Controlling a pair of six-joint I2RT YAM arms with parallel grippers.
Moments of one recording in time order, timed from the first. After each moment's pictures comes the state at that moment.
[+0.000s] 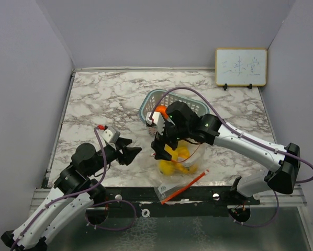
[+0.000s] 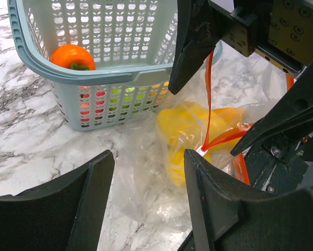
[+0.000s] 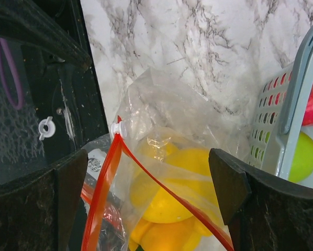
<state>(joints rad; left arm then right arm) -0.69 0.31 0.52 -0.34 0.17 -0.25 1.00 1.43 1.33 -0.67 -0.35 -0.17</state>
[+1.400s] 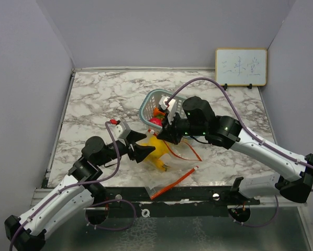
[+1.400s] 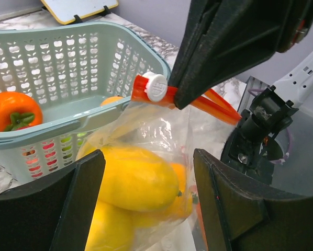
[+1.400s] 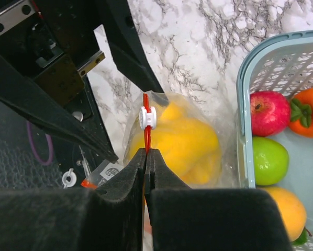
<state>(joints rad) -0.69 0.50 0.45 0.07 0.40 -0.28 1.00 1.27 1.34 -0.56 -0.23 0.04</state>
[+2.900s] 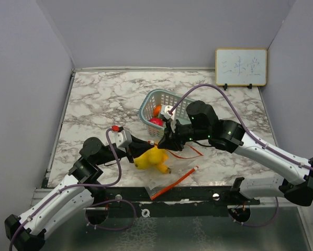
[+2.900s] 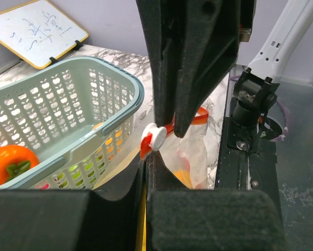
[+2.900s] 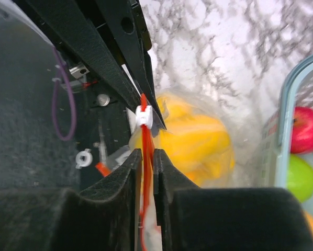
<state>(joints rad) -0.70 0.54 0.45 0.19 0.57 -0.11 1.00 1.22 1.25 -0.52 -0.43 -0.03</state>
